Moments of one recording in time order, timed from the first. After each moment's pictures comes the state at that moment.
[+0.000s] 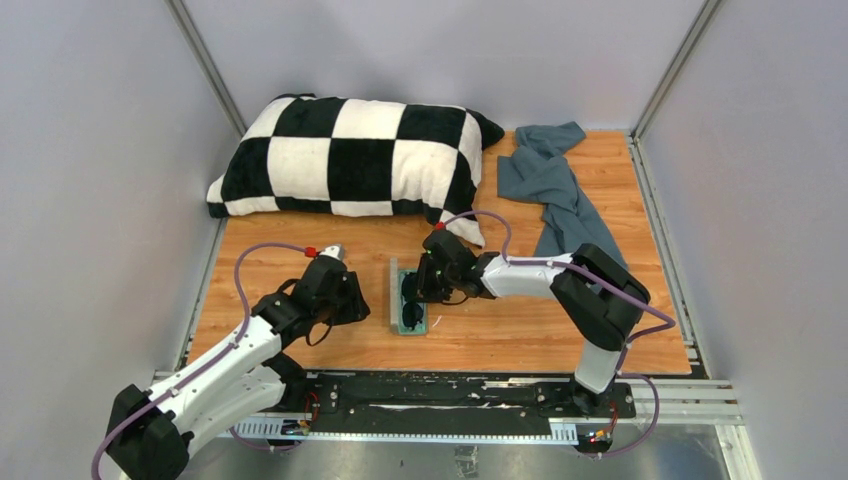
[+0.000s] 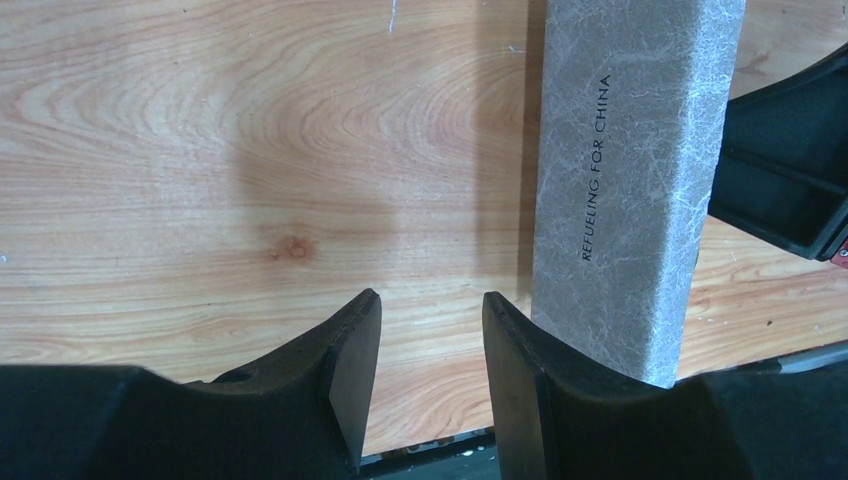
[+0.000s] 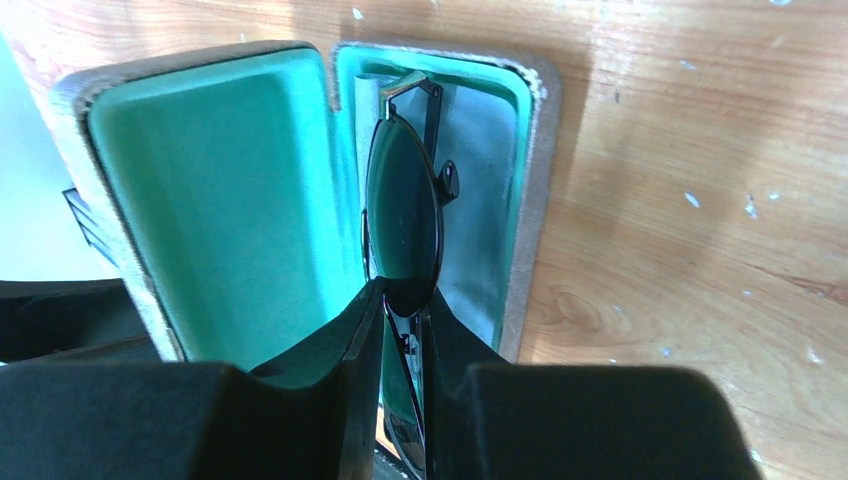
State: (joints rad) left arm -0.60 0.80 0.46 -0.55 -0.08 -0.71; right arm 0.89 1.76 0.94 -0.01 -0.16 0.98
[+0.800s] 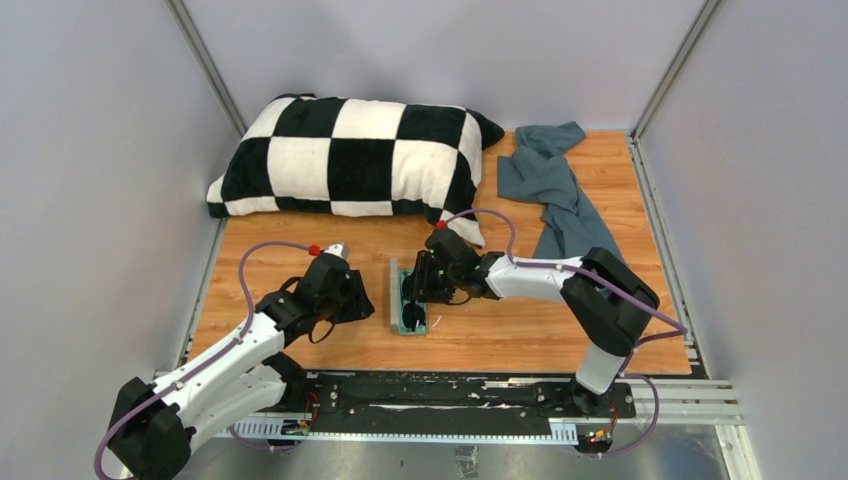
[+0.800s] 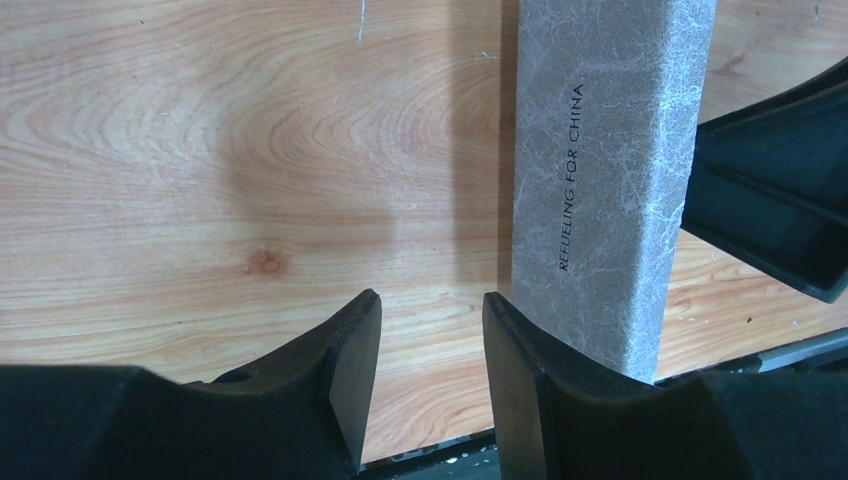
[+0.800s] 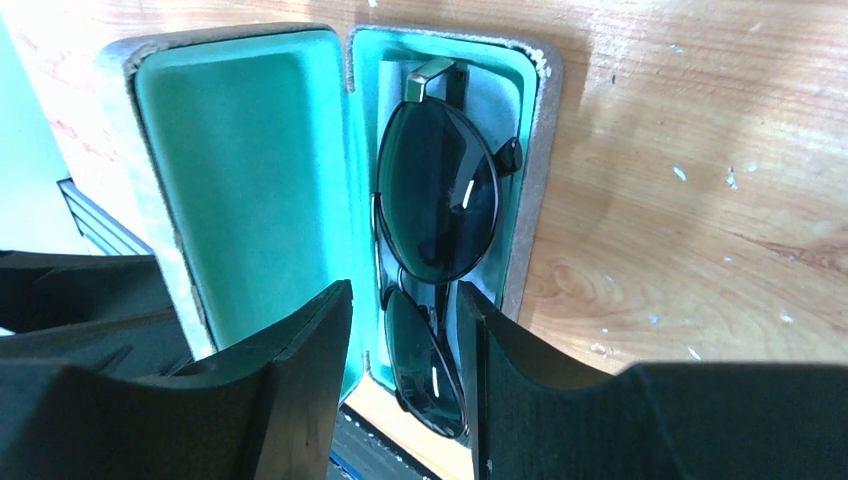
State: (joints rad) left arm -0.60 0.84 0.46 -0.50 -0.05 -0.72; right arm 0.90 1.72 0.93 -0.04 -0.15 0.96
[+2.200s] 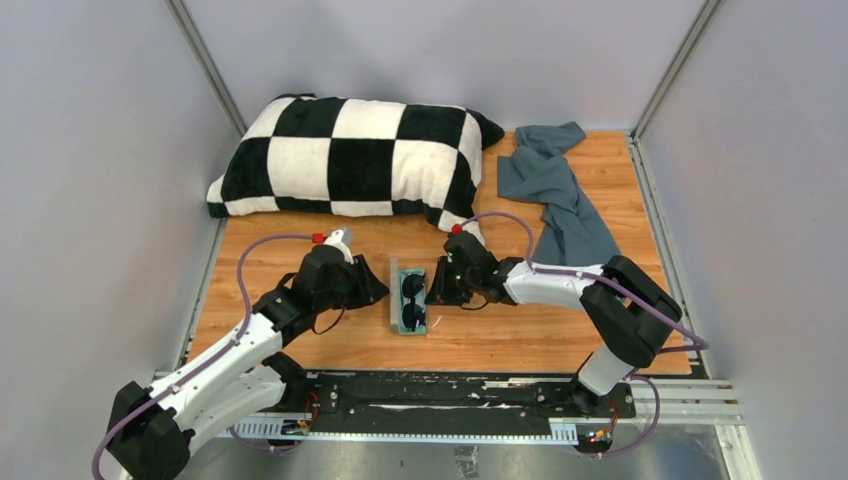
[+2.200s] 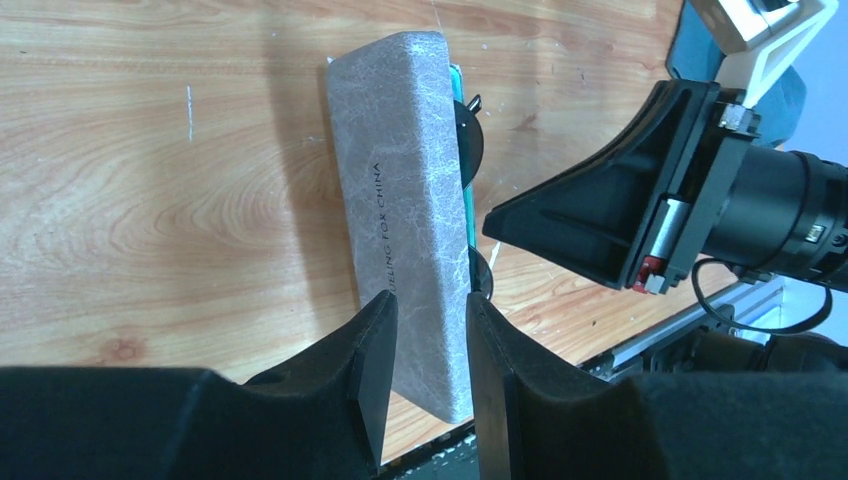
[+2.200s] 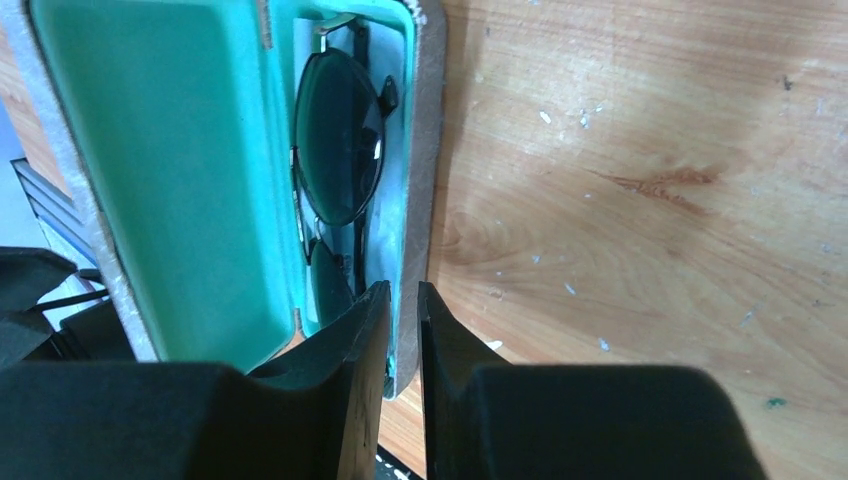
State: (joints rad) left arm -0.60 0.82 0.48 -0.30 0.06 -0.78; right arm 0.85 1.60 0.80 -0.04 -0.18 0.86
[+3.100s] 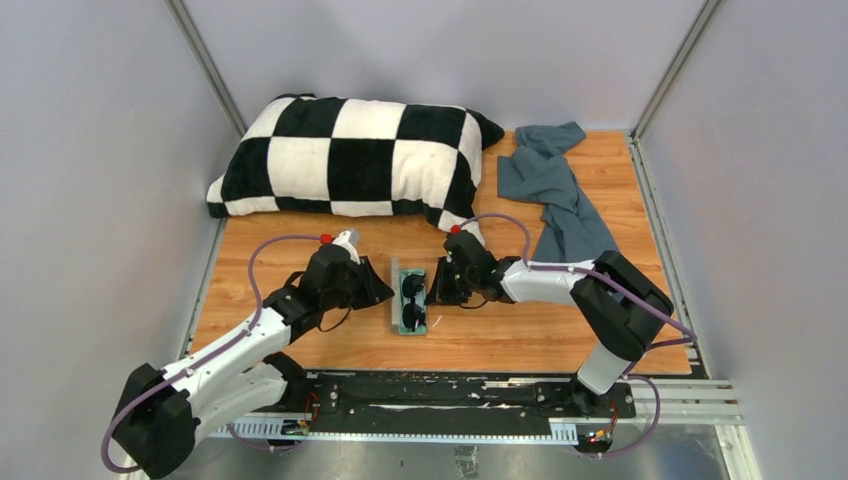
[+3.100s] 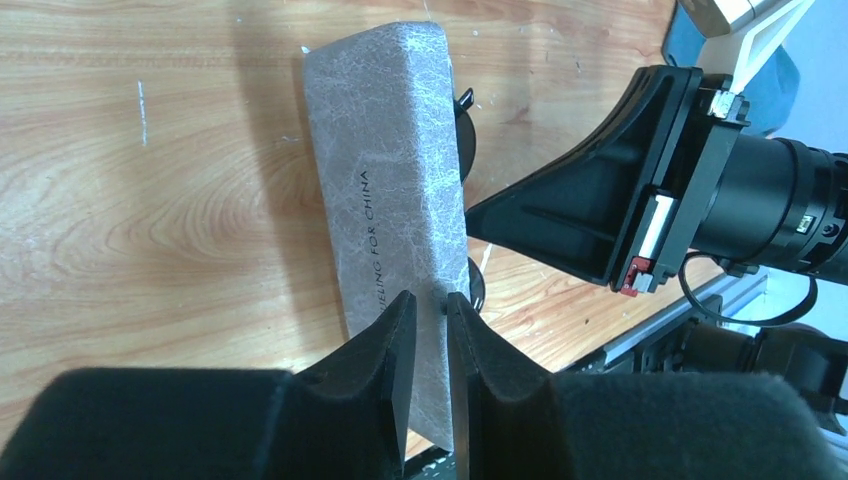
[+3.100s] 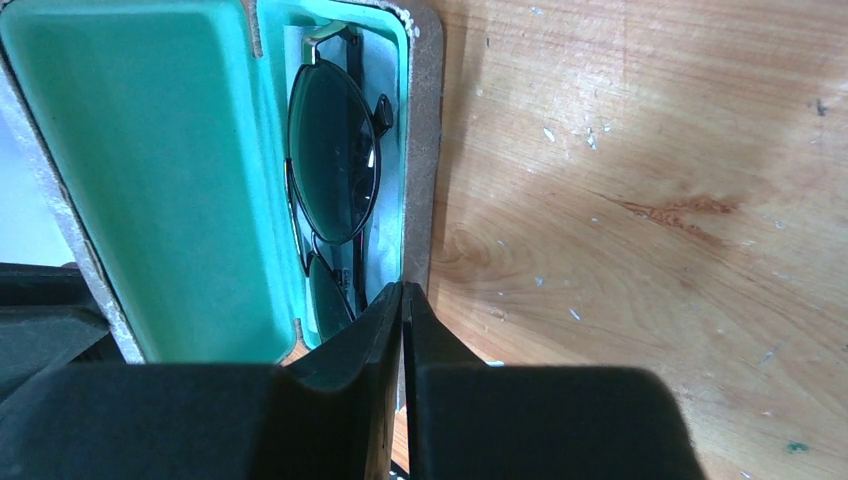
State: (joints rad) left arm -0.60 0.90 0.45 -0.19 0.12 -0.80; right arm 0.83 1.65 0.80 0.01 -0.22 0.87
